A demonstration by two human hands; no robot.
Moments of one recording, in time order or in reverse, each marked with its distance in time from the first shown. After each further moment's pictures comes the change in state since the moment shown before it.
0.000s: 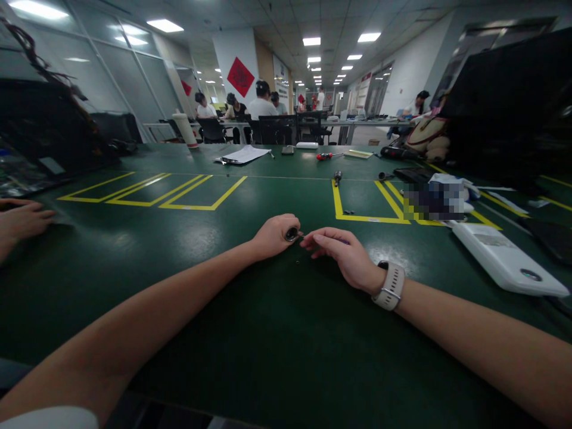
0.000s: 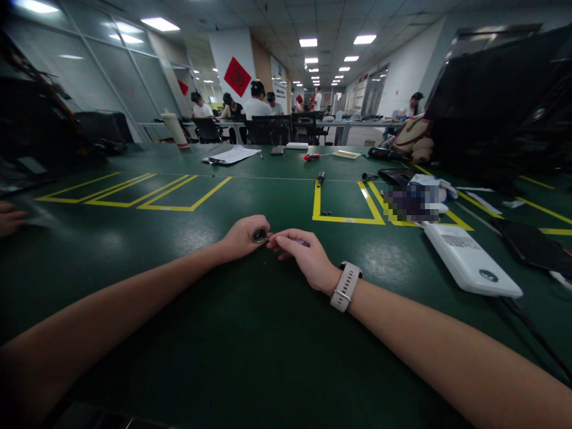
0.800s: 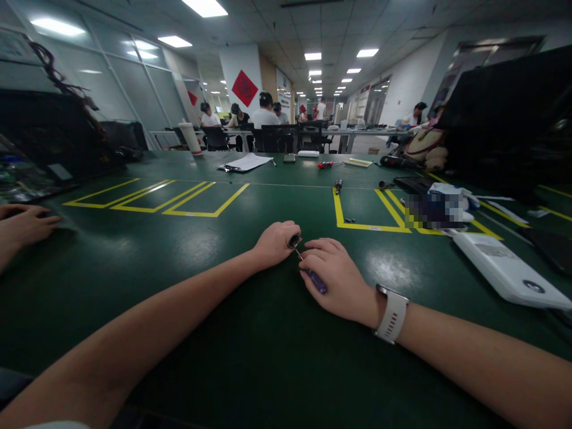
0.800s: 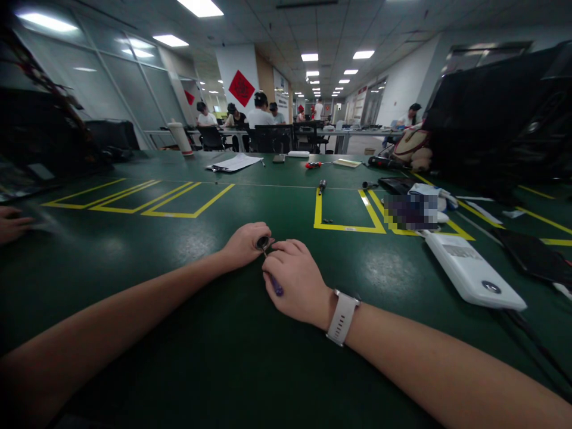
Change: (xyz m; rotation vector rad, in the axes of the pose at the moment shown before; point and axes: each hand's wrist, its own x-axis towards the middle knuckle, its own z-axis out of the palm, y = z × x) left_hand 0.000 0.004 -0.003 0.223 -0.029 -0.067; right_hand -0.017 -0.012 0.018 -1.183 -0.098 -0.586
